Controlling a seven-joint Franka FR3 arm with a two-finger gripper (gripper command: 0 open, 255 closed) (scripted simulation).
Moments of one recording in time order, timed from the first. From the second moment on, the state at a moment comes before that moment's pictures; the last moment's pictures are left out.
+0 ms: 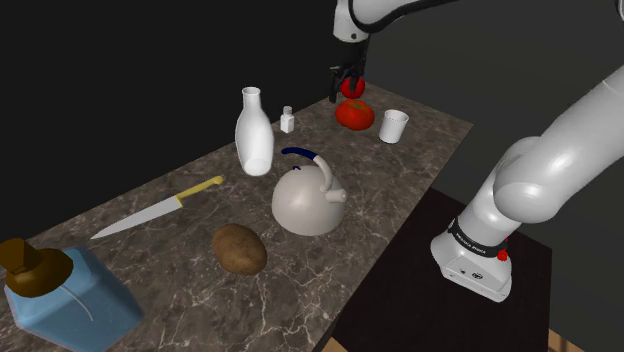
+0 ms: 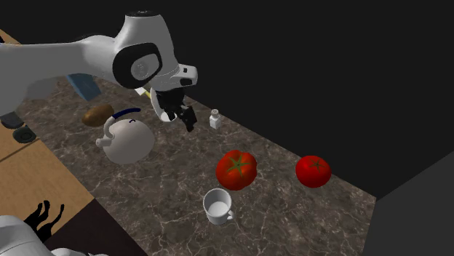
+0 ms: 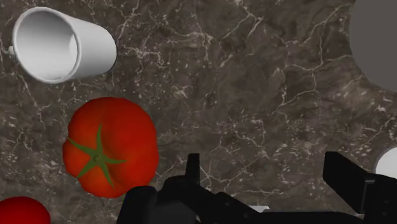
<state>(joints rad) 0.00 -0.20 0.02 -2.15 -0.10 1.95 0.14</state>
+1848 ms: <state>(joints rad) 0.02 0.50 0.03 -1.53 -0.15 2.02 0.15</state>
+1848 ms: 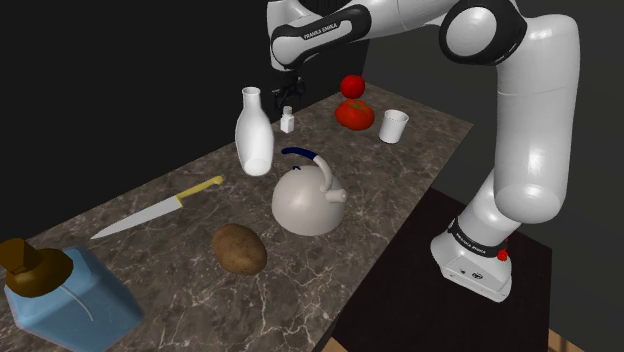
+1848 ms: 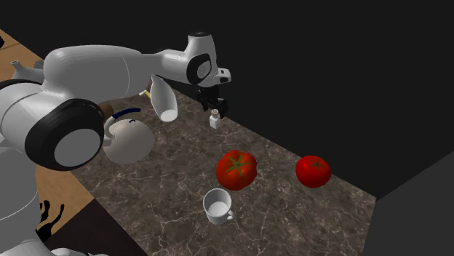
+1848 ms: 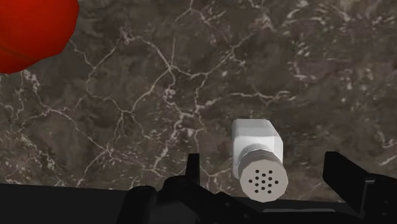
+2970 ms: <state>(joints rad) 0.02 0.49 0.03 -1.51 -0.14 1.99 0.14</state>
